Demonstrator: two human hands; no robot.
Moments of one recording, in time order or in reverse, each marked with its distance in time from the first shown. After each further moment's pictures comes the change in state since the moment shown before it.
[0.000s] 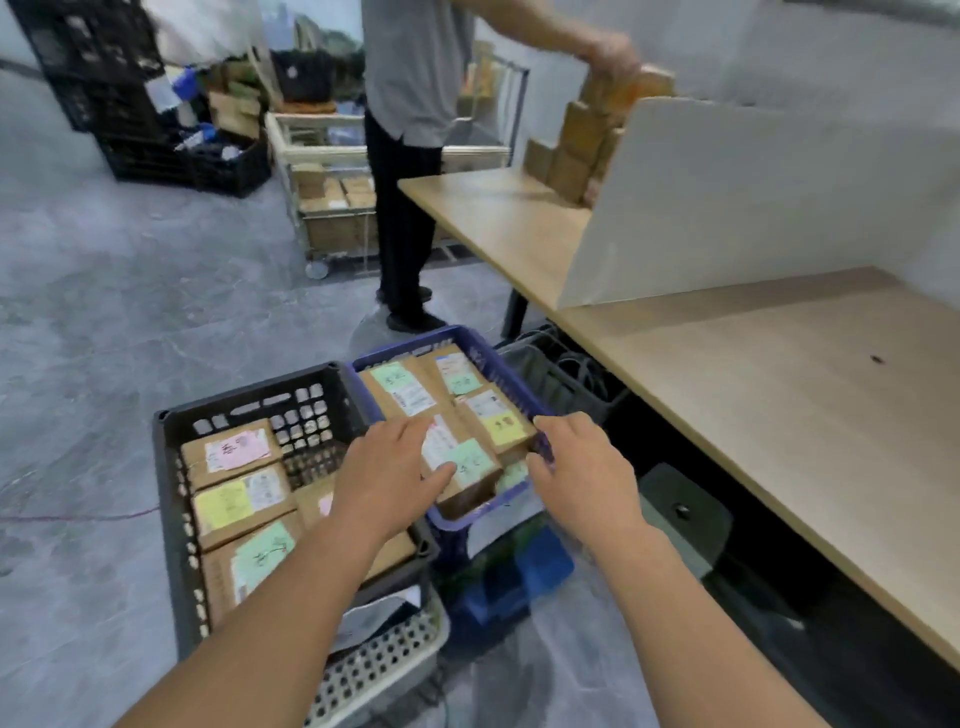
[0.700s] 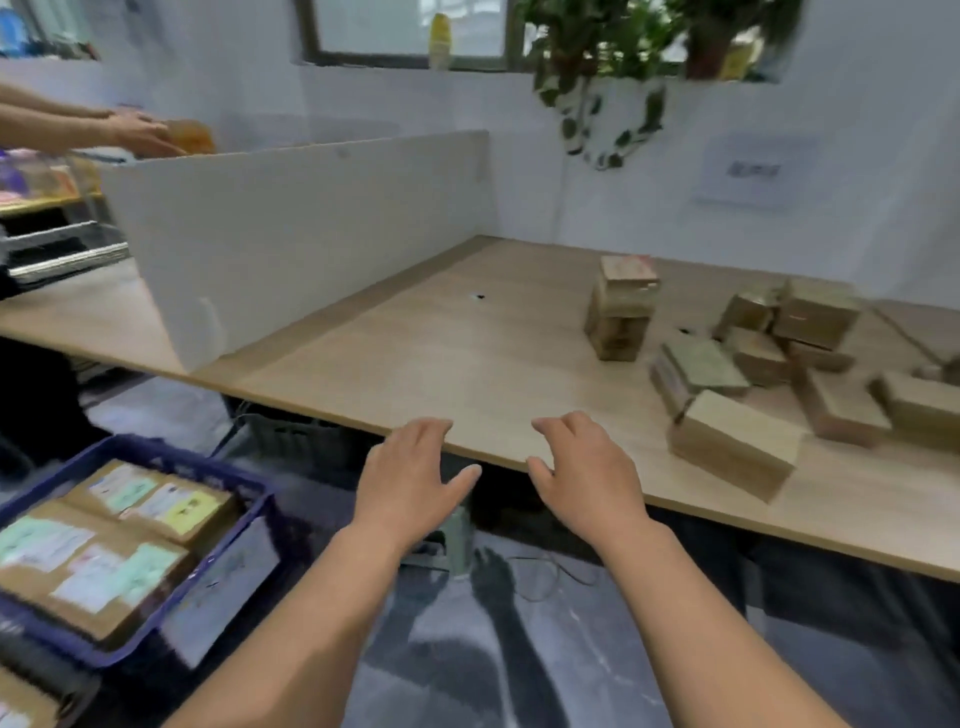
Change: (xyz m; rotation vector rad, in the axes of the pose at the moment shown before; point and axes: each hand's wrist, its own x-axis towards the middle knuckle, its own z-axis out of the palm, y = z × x) left_hand -0.102 0.425 0.082 -0.070 -0.044 0.641; right_hand -0.288 0.314 -0.121 0.007 0.288 0.536
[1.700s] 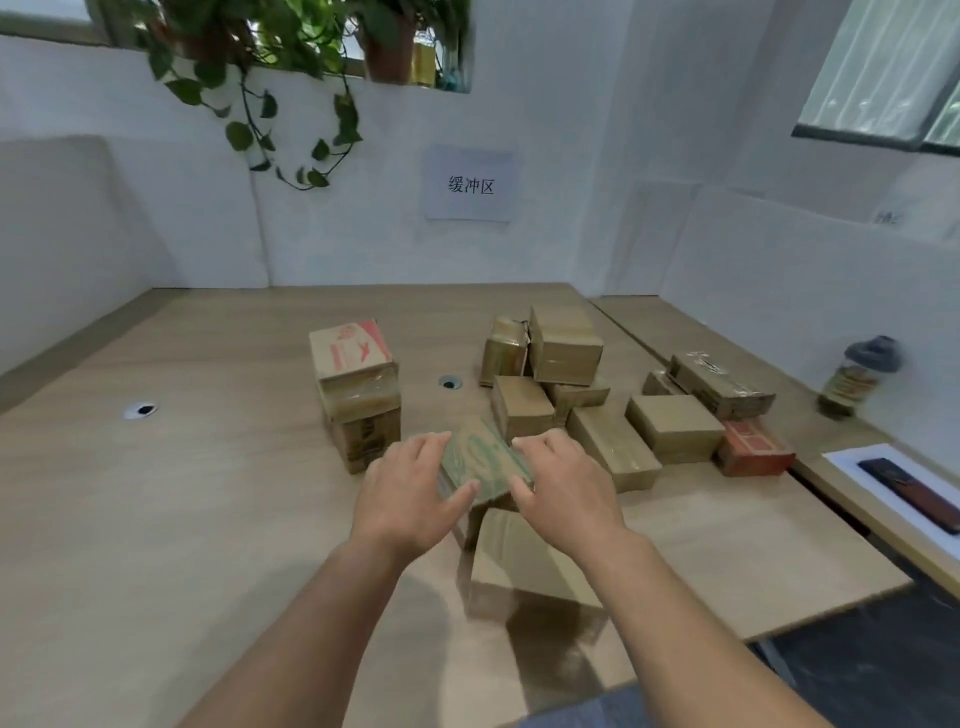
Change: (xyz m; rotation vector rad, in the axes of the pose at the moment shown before) left_hand 0.329 0.263 0.157 -0.168 -0.186 0.494; right_hand 0.182 0.310 -0.065 -0.138 0.122 0.517
